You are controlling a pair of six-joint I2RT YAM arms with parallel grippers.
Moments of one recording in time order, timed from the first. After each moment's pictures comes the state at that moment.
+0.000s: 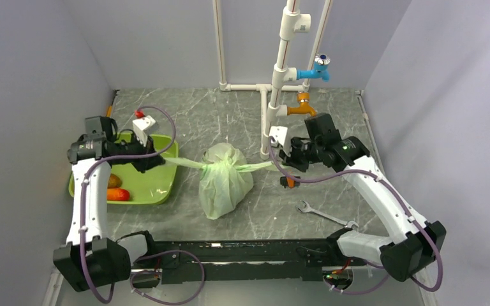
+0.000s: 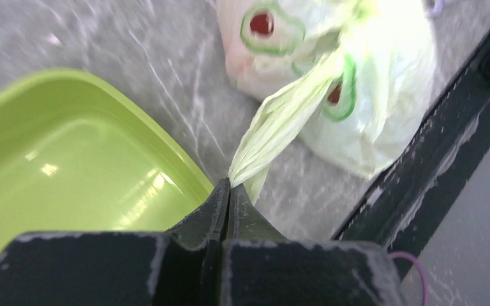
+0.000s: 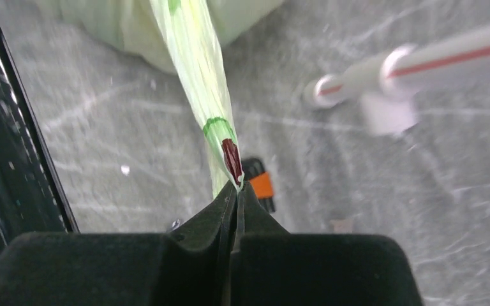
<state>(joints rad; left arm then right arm) 0.23 1.14 1.11 -1.12 0.86 0.75 0.43 1.16 1.10 -0.87 -0.46 -0.78</state>
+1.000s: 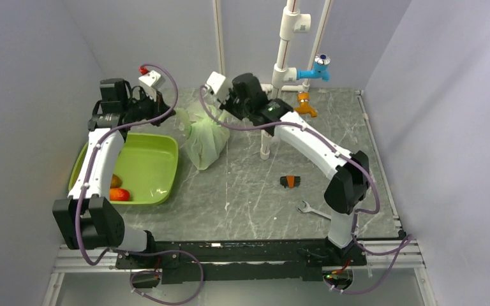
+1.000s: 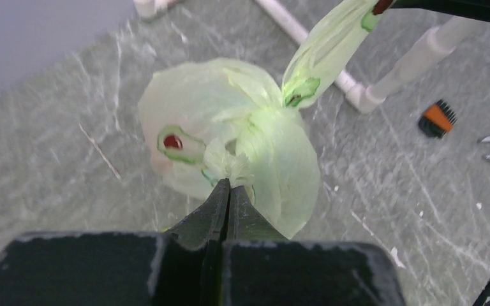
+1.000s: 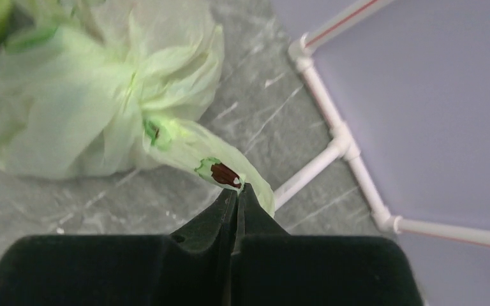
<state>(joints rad) 0.07 1.38 1.35 -0.45 0.78 0.27 0.74 1.86 1.88 -0.48 0.08 -0.50</state>
